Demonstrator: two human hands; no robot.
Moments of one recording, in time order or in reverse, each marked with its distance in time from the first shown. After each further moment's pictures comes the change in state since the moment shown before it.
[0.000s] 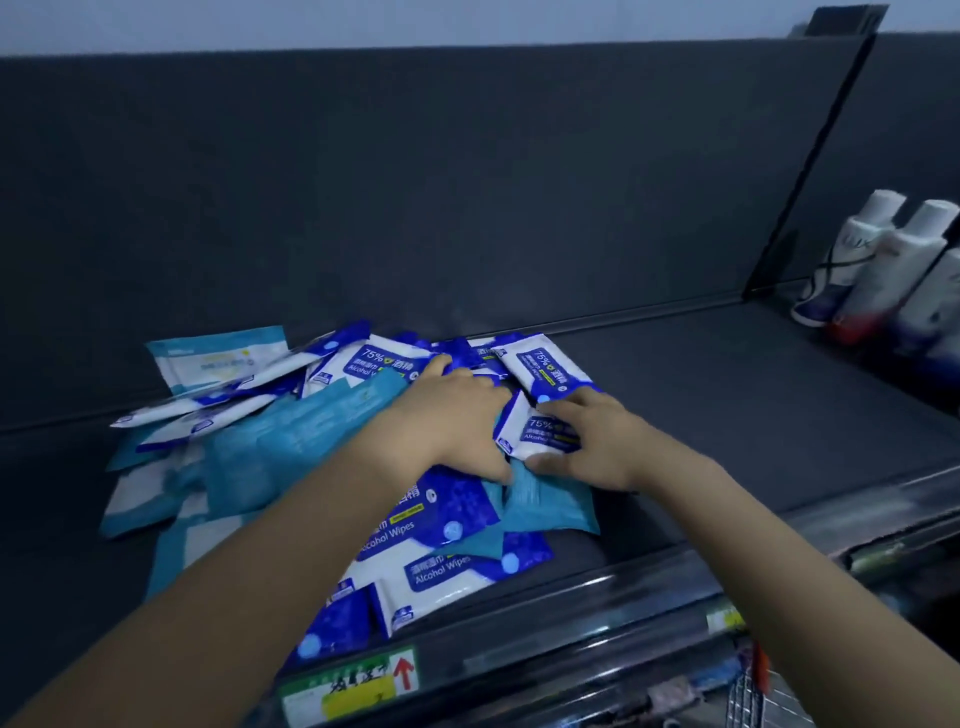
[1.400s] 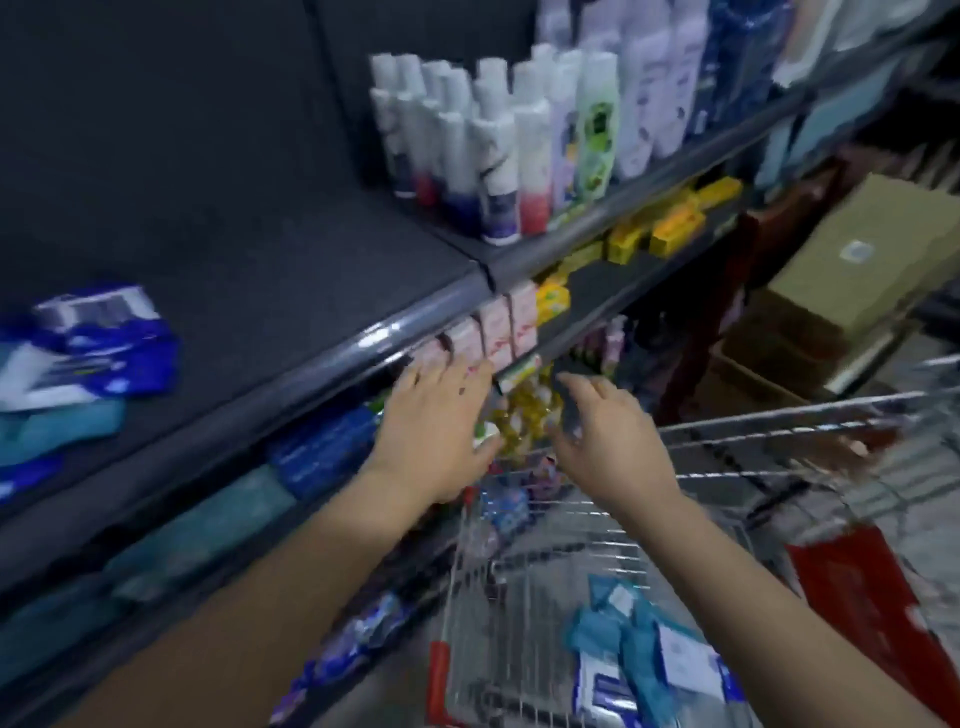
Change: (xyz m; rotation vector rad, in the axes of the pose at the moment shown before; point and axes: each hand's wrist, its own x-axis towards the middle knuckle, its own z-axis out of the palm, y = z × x) left_hand 0.016 0.423 0.029 0.014 0.415 0.324; right_hand -0.322 0.304 0.037 0.073 0.504 0.432
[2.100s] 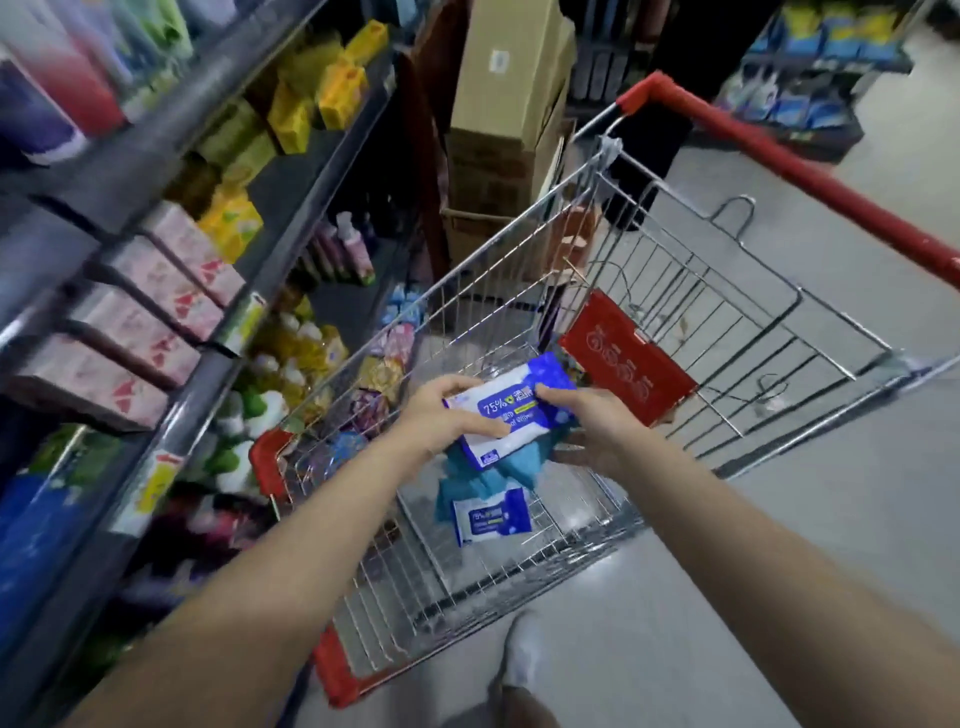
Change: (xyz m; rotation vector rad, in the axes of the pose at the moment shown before) left_hand 0.021 0.183 0.131 -1.354 -0.849 -0.210; right_hand -0.148 0.158 0.057 1.406 0.223 1.296
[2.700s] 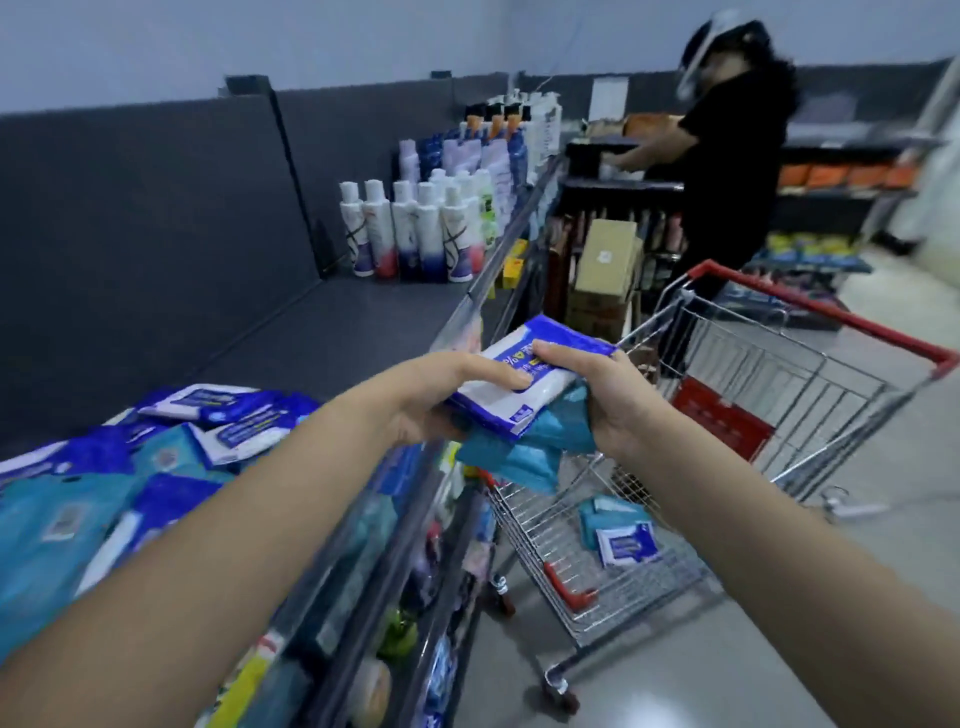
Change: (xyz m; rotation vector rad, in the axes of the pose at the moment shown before) left_hand -0.409 -0.004 -0.273 0.015 -0.254 0.195; right_hand -0.365 0.097 0.276 0.205 -0.308 -0.588
